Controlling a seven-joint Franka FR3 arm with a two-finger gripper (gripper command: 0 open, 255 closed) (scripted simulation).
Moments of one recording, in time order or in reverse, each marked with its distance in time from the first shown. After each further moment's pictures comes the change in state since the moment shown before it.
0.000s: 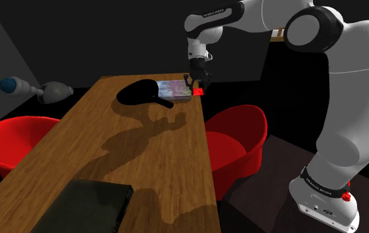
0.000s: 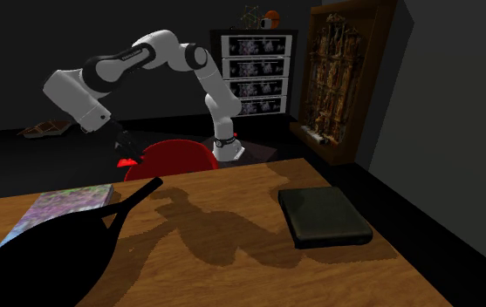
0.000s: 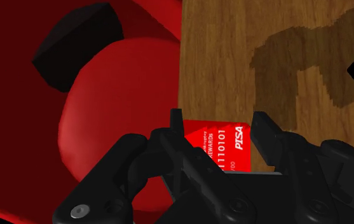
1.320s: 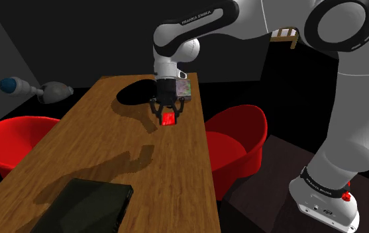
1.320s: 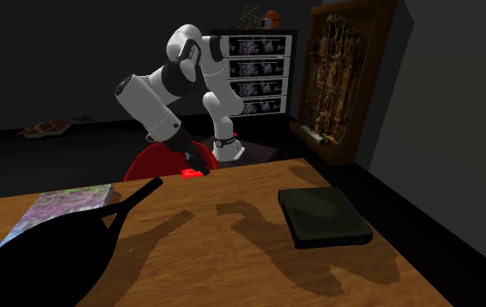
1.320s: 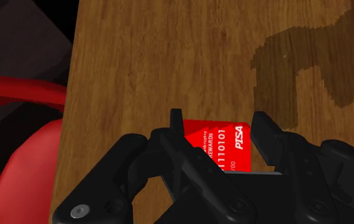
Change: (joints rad) arm 0.241 -0.131 0.158 -0.243 0.129 0.264 0.314
